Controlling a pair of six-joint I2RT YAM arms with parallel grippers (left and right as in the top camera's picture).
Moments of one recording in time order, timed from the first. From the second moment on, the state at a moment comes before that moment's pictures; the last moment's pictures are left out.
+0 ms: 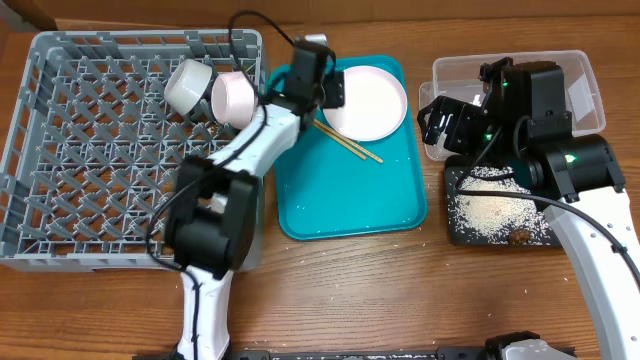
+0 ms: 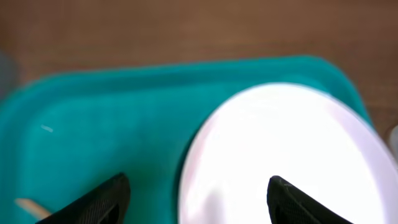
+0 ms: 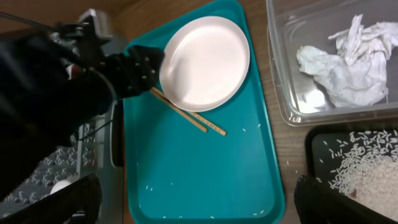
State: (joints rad) left arm -0.38 2.22 1.62 -0.16 -0.06 -0.35; right arm 0.19 1.35 1.38 -0.89 -0.22 0.46
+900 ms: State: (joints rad) left arm -0.39 2.28 1.62 -0.17 -0.07 -0.33; right arm 0.19 1.35 1.38 -0.91 -0.23 0.46
